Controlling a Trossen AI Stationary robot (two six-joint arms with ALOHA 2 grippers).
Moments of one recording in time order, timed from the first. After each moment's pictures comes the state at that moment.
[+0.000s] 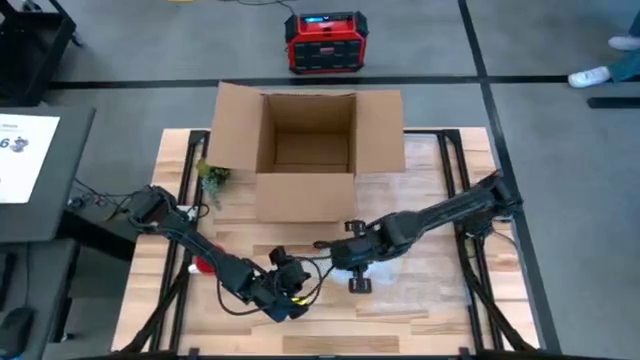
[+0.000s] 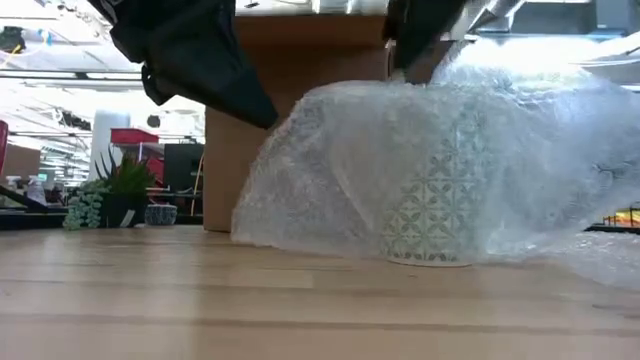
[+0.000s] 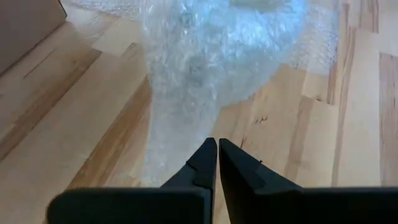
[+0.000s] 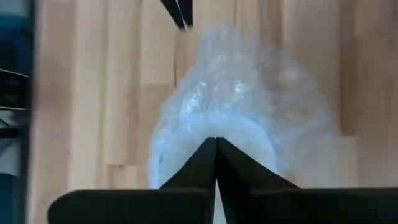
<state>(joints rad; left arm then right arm) -0.61 1.78 1.15 -0.34 -0.69 -0.85 0.35 1.75 1.56 -0.91 0.08 0.31</state>
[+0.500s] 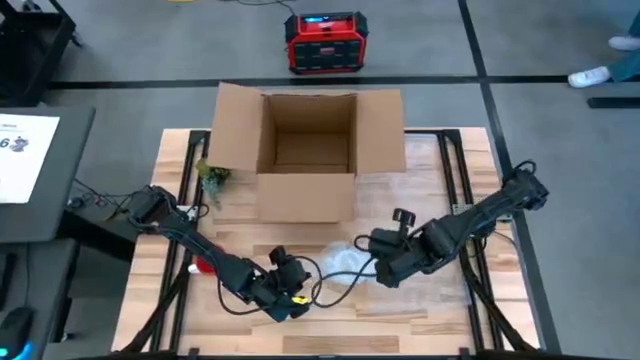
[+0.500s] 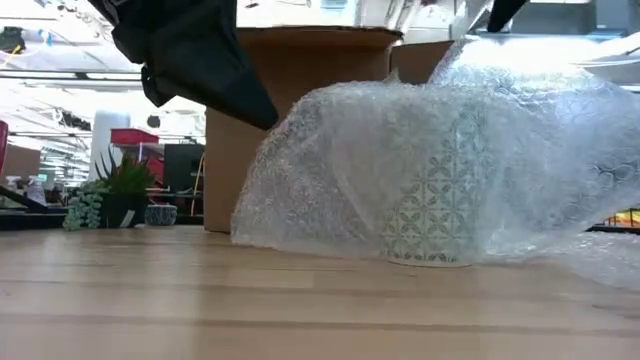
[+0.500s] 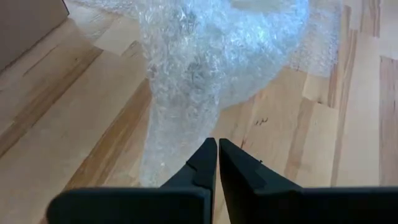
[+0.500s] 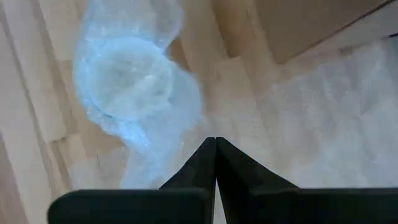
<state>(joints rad) -0.60 1.78 1.15 -0.34 -0.69 -0.86 0.51 1.61 1.48 -1.18 0.42 0.72</state>
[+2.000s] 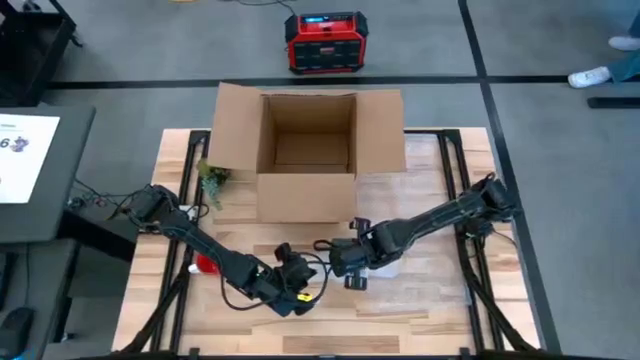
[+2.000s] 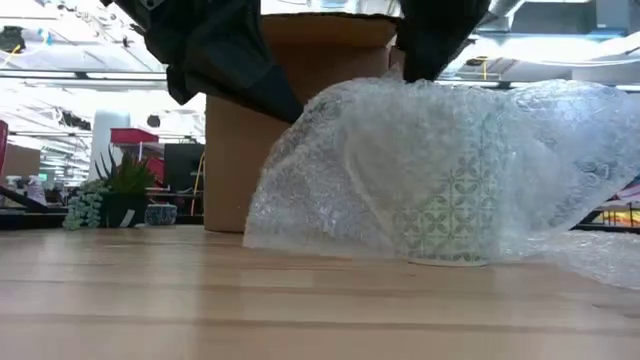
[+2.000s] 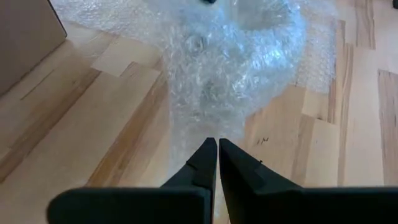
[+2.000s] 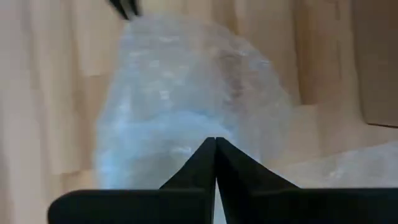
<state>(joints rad) -0.57 1.79 1.15 -0.26 -0.69 -0.77 0.35 1.90 1.58 -0.98 0.24 0.41</state>
